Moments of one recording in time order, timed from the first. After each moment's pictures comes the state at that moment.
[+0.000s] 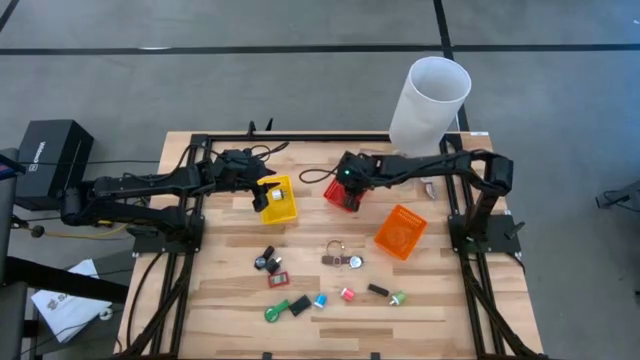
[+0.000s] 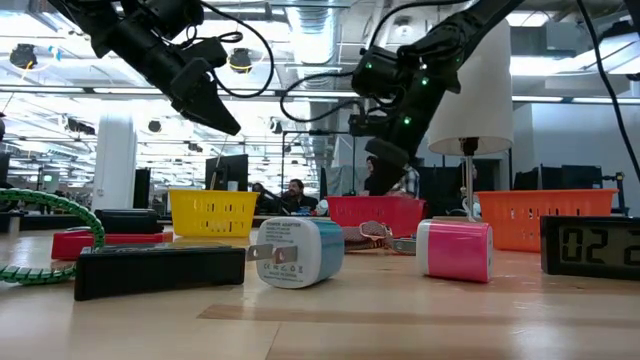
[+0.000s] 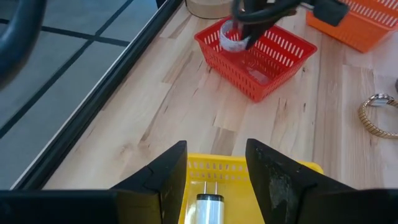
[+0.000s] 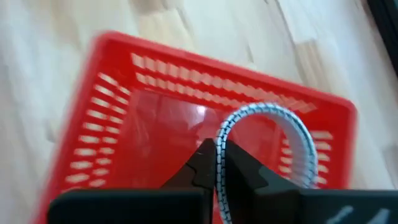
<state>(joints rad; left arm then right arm) 0.36 1.04 0.61 -0.16 -0.10 0.09 -0.29 1.79 1.12 -0.40 0.16 -0.05</state>
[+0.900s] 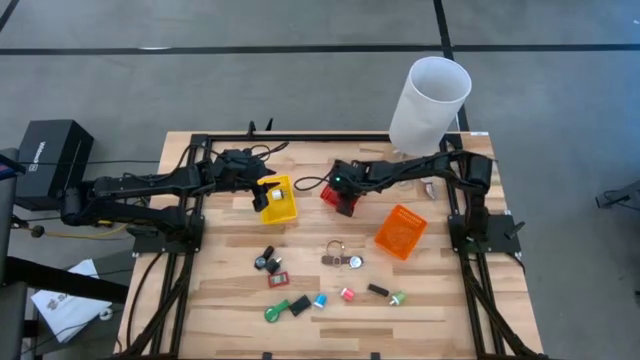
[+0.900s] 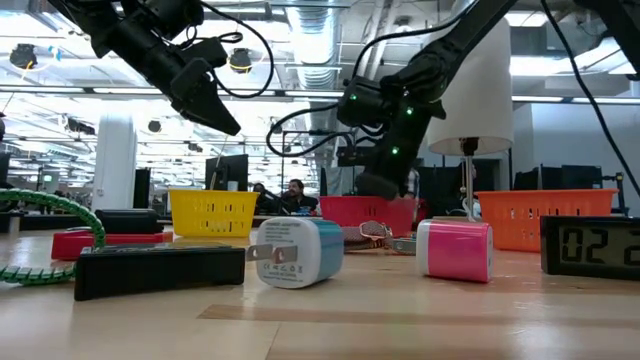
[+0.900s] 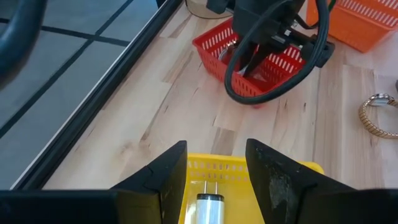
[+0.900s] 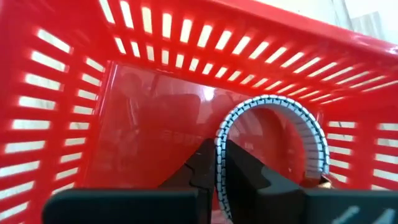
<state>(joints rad) 0.36 1.04 0.61 -0.16 -0.10 0.09 -0.28 1.95 1.16 -0.37 0.16 -0.04</state>
